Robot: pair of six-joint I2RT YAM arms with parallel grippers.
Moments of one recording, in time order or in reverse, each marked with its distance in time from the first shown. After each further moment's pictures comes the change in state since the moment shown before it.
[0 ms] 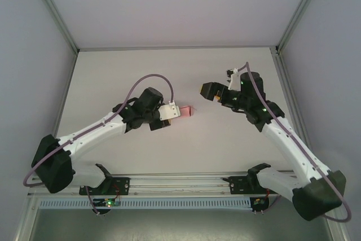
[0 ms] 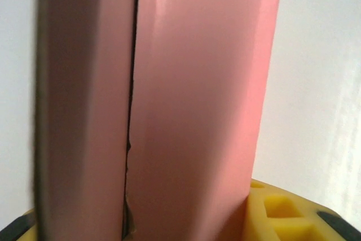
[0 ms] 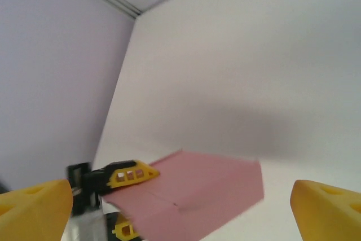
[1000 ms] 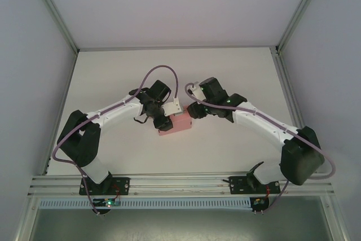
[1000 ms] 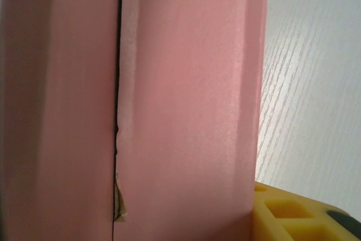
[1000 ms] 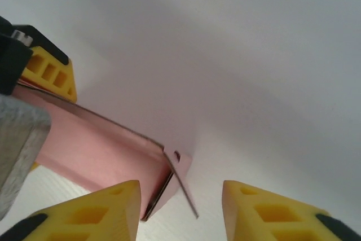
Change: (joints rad) left arm 0.074 0.296 0.186 -0.176 0.158 -0.083; right arm 0.277 0.396 0.129 -0.177 0.340 -0.584
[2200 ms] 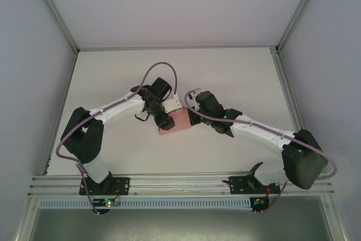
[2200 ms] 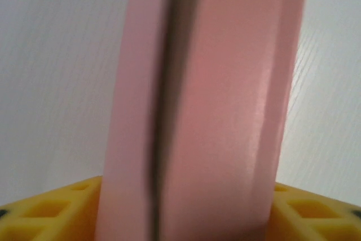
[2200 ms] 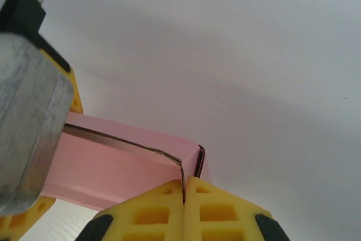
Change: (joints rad) left arm 0.011 0.041 0.059 -0.037 -0.011 -0.084; right arm 0.127 -0.069 -0.229 0.317 0.201 0.264
